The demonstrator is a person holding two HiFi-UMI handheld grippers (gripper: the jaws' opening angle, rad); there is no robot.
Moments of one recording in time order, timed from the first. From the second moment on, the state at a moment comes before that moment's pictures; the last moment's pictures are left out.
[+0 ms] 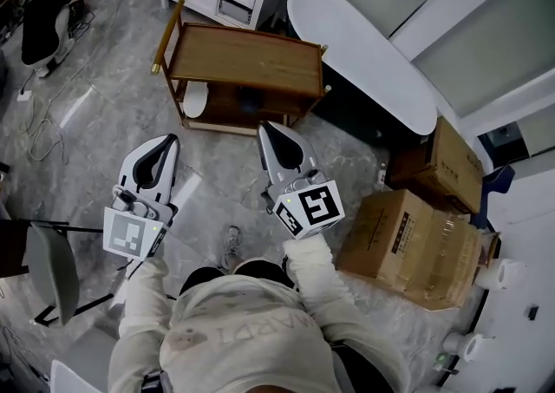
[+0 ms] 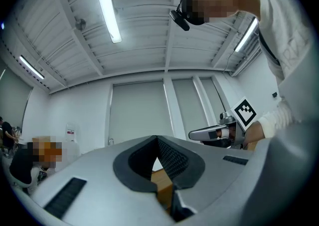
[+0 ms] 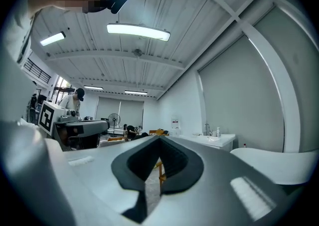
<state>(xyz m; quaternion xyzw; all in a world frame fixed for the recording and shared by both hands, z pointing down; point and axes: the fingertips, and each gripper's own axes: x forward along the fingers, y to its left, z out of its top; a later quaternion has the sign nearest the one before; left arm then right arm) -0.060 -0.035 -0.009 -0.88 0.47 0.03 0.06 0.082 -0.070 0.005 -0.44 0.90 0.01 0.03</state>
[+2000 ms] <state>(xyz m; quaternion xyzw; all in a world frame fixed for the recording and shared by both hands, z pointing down) -0.158 -0.255 0.297 -0.89 0.45 -0.02 -0.04 -0.062 -0.365 0.432 -0.43 0.87 -0.21 -0.13</state>
